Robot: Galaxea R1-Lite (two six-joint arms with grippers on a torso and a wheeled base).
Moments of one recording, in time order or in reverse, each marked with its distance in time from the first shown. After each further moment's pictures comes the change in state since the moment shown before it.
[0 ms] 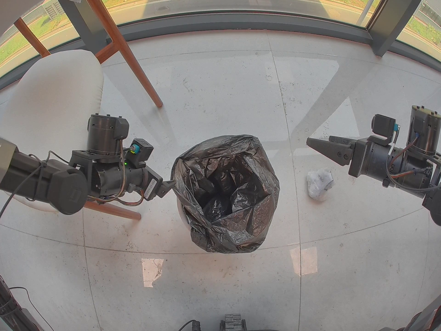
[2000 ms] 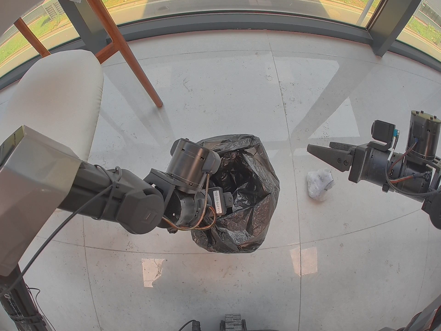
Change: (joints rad) left arm -0.297 0.195 -0.199 0.240 0.176 -1.002; right arm -0.004 0.000 0.029 -0.004 -0.001 0.001
